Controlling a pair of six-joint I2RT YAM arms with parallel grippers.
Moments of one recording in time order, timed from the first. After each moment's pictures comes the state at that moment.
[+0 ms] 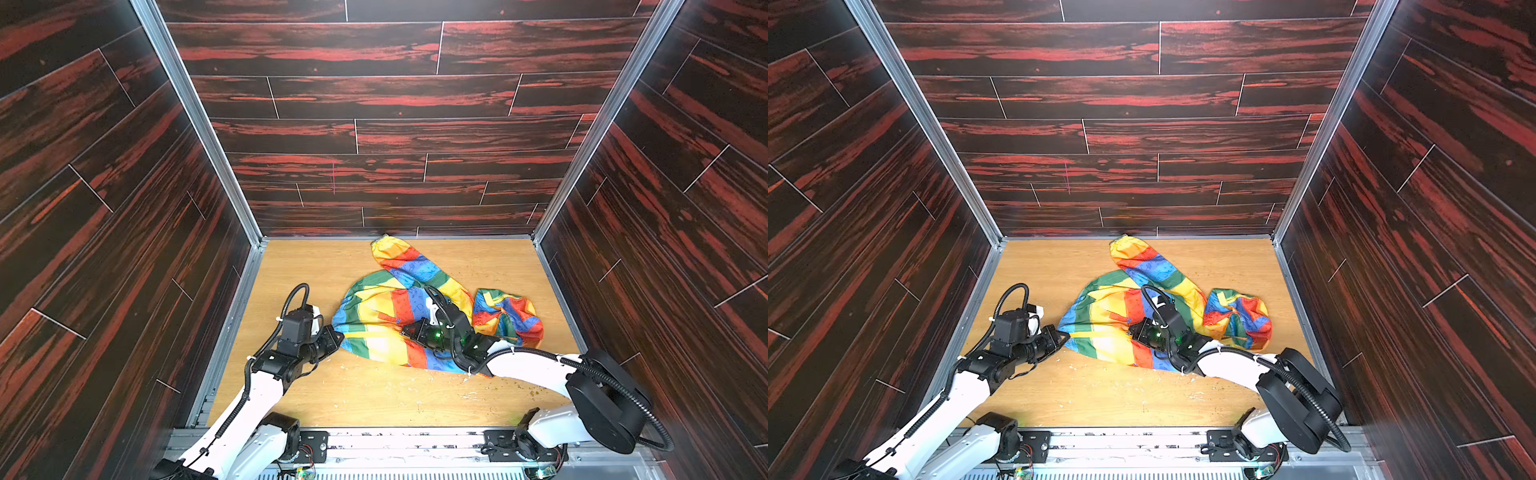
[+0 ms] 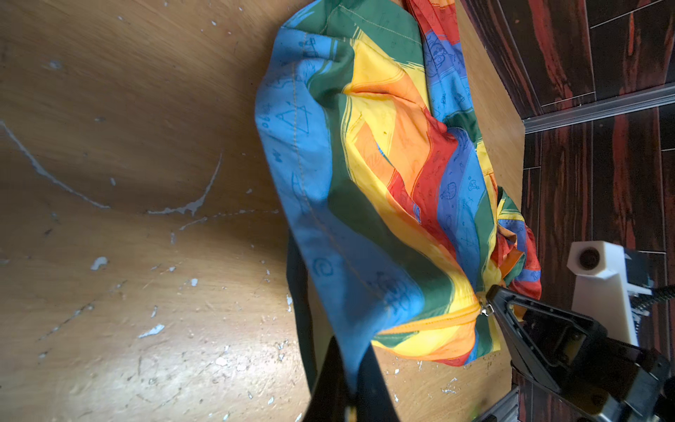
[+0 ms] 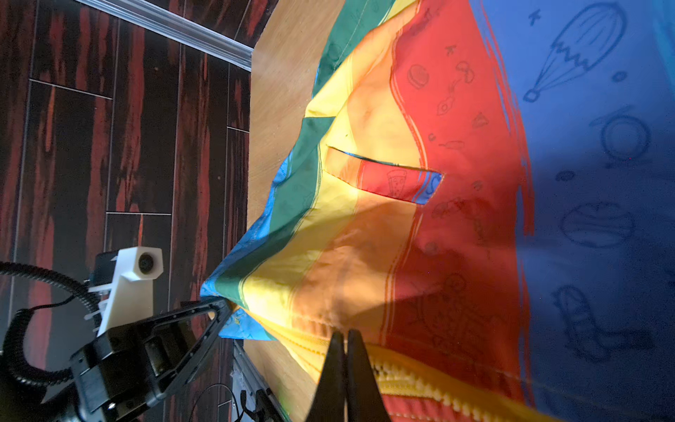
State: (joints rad) left arm -0.24 0.89 0.50 -0.35 0.33 -0.81; right arm 0.80 1.44 0.65 0.25 -0.16 1.09
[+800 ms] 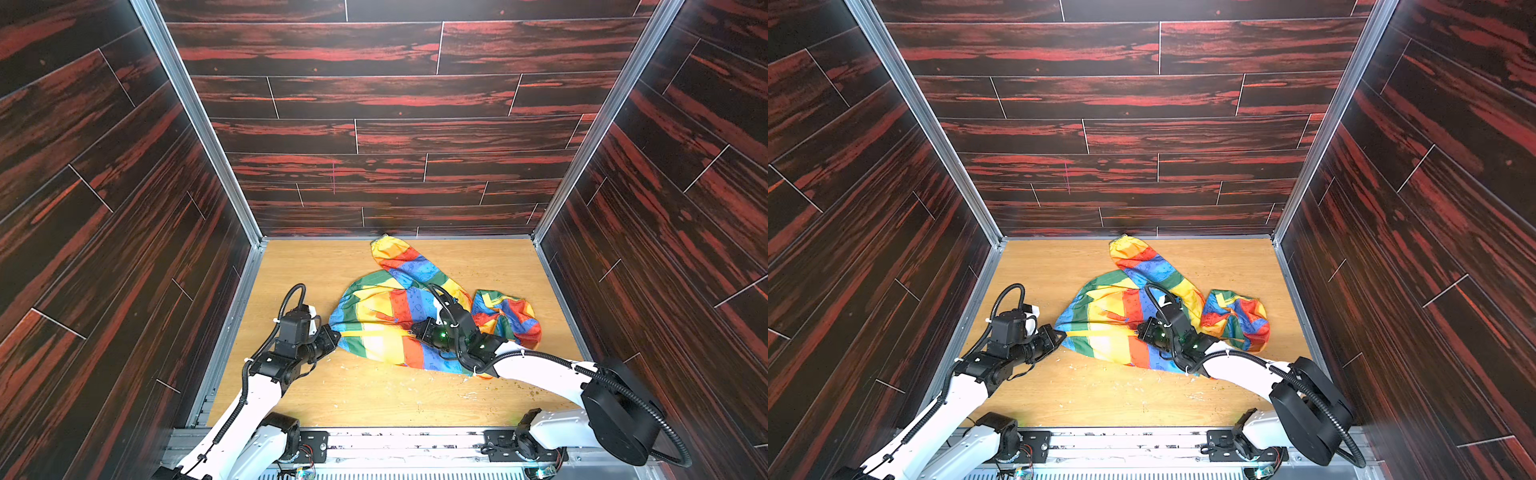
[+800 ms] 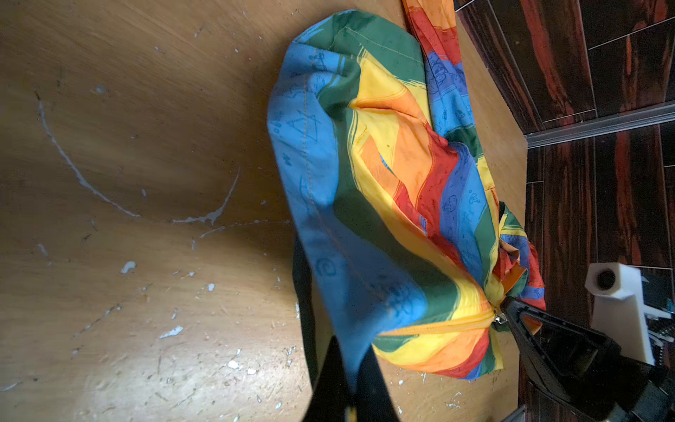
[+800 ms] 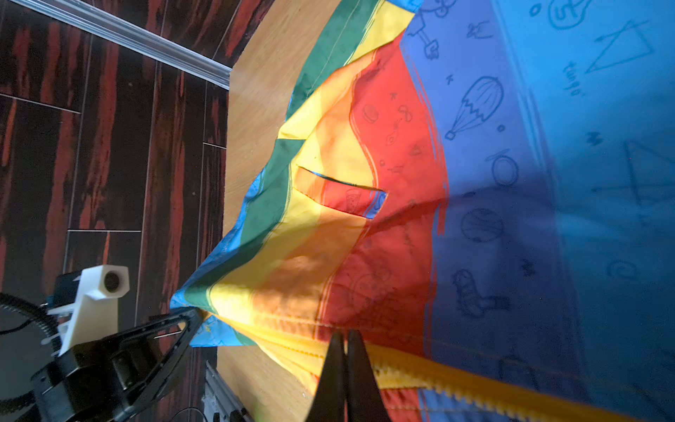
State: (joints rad) left arm -0.23 0.86 0.50 -0.37 0.30 -0.81; right arm 0.79 1.36 0.65 0.12 -0.08 1.04
